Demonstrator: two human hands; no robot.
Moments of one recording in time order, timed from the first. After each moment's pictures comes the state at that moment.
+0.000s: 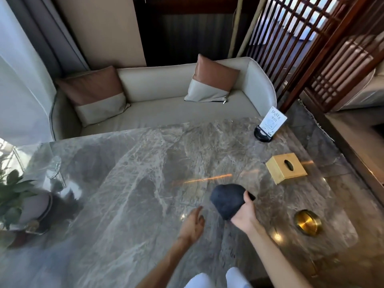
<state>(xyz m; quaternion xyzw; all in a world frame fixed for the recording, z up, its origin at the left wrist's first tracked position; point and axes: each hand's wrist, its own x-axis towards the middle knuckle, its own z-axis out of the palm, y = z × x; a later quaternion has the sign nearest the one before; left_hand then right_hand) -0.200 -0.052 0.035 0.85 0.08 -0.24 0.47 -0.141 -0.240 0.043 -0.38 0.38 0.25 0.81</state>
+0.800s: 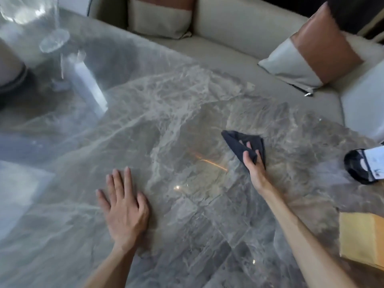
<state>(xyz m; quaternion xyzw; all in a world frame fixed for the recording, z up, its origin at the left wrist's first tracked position) -0.209 0.003 -0.154 0.85 0.51 0.01 0.17 0.071 -0.188 -0.120 -0.85 -0.13 0.29 0.43</state>
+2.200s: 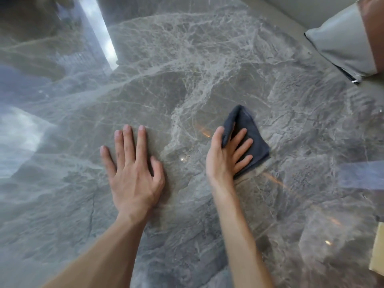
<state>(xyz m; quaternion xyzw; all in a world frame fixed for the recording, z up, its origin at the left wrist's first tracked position) -0.207 0.002 -0.155 0.84 0.51 0.01 0.18 -0.065 -0.069 -0.138 -0.92 -0.05 0.27 0.27</state>
